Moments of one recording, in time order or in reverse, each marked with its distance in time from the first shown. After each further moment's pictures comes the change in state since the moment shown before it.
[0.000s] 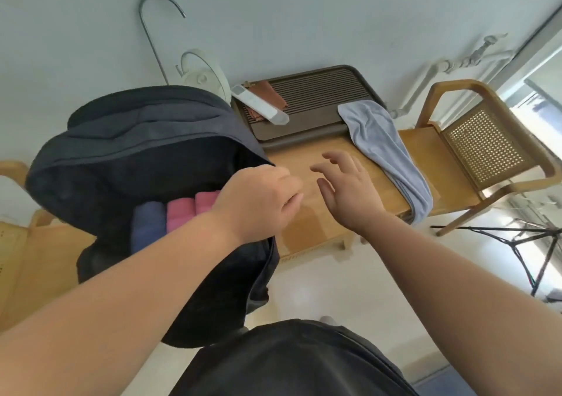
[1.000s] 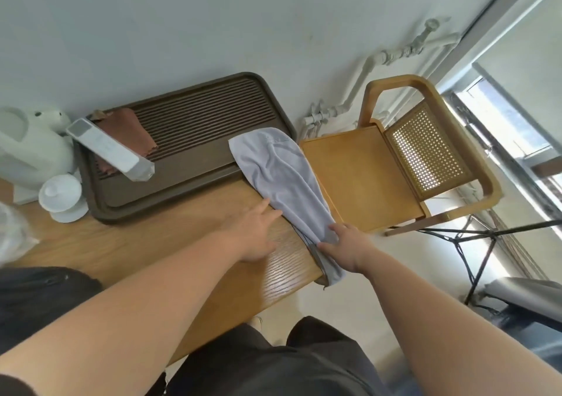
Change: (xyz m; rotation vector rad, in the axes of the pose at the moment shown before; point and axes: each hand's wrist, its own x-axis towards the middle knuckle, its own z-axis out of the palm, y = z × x) left_hand 0.279 0.015 0.257 -0.189 -0.952 -0.389; right_hand 0.019 0.324 -0.016 0.116 -0.833 0.800
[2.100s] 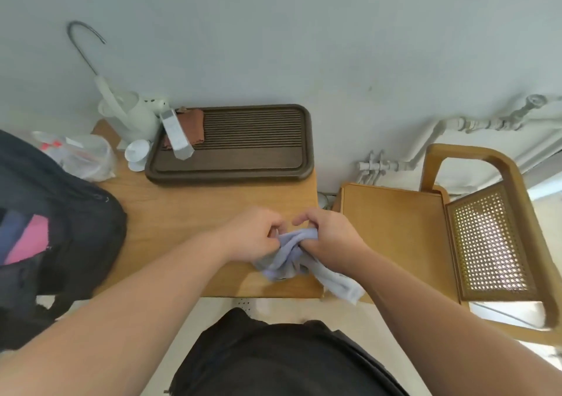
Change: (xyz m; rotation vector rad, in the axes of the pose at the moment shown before) left_hand -0.022 0.152 -0.043 -0.416 0.415 -0.212; right_hand 0.008 0.037 -0.125 0.109 -0.005 -0.860
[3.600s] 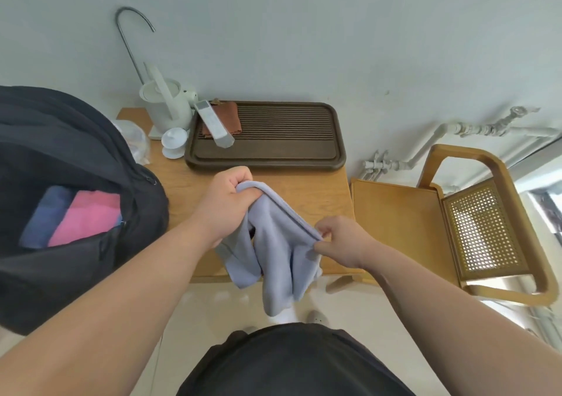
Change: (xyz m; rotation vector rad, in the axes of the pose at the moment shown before) left_hand -0.135 -0.102 -0.062 -0.670 0.497 -0.057; right_hand -0.016 -0.084 0.094 -0.235 -0.071 0.066
